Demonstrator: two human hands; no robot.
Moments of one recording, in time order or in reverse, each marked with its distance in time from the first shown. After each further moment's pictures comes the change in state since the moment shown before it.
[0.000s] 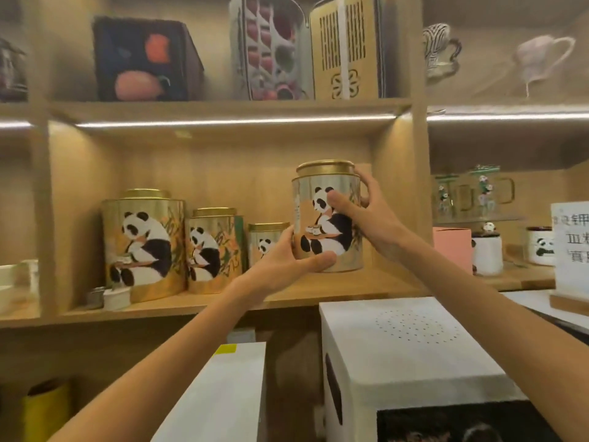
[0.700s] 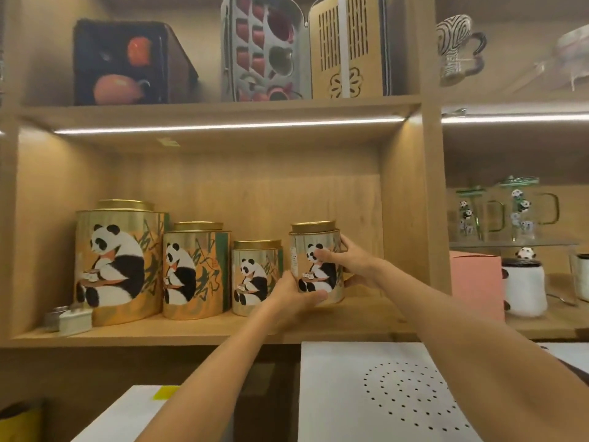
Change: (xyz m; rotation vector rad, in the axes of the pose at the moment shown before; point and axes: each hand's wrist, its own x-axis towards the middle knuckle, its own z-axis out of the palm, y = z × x) left_hand 0.132 -0.108 0.054 0.228 0.185 -0.312; right_hand 0.102 0.139 -0.036 -0.134 -0.241 0.414
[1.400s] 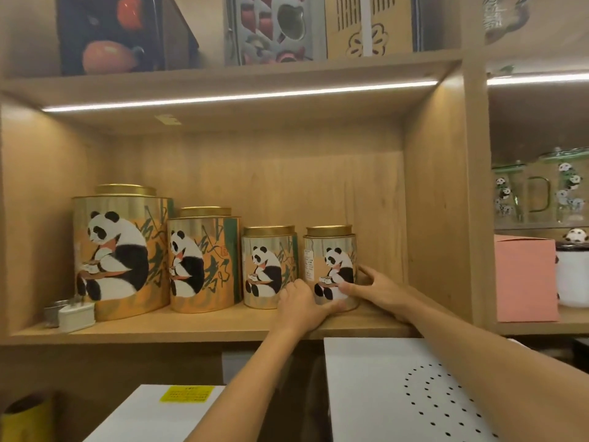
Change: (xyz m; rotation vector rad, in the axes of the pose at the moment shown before) left_hand 0.009 -0.041 0.022 0.487 0.200 0.042; right_hand 0.024 0.098 0.018 -0.104 0.017 0.024
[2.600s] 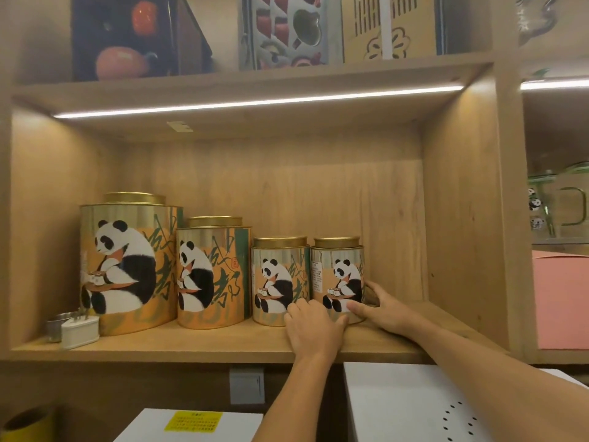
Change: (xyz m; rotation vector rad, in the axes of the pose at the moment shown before) left_hand -0.007 0.011 0.002 0.234 0.106 -0.148; right_hand 0.023 0.006 0.020 -0.168 0.019 0.006
